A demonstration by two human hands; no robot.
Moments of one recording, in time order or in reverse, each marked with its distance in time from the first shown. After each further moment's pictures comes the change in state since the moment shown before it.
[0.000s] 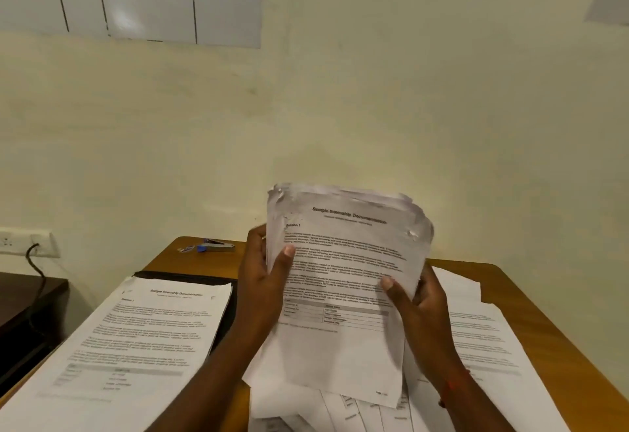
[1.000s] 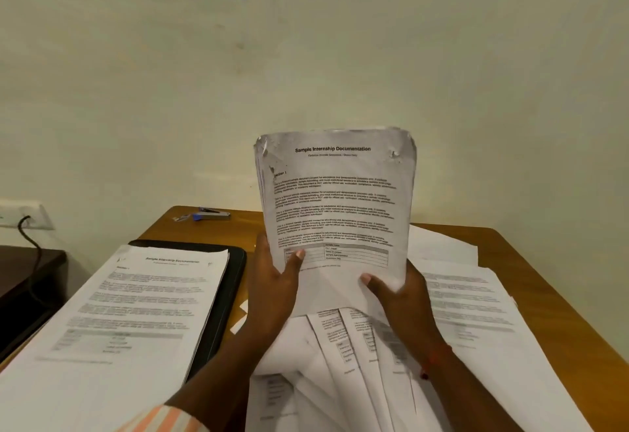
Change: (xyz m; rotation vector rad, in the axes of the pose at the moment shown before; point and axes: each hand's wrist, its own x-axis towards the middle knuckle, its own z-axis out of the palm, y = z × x) left_hand -0.037 -0.053 0.009 0.115 0.019 -0.131; right_hand -0.015 0.061 -0.001 -0.155 -0.061 0.133
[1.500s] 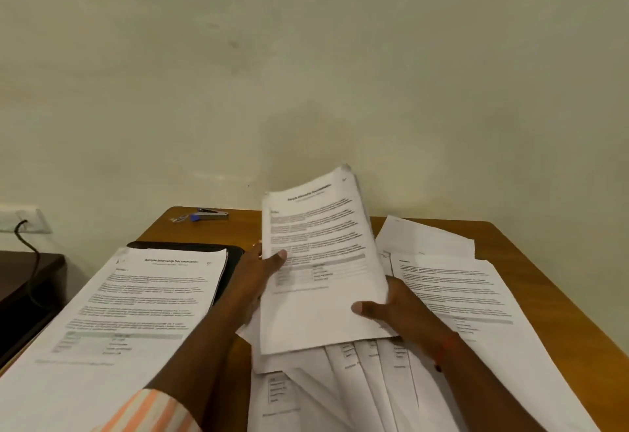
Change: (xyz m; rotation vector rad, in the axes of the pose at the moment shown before) left_hand 0.035 -0.025 -0.032 -0.109 -0.258 -0.482; right_hand -0.005 0.000 -0.016 0.074 -0.519 0.219
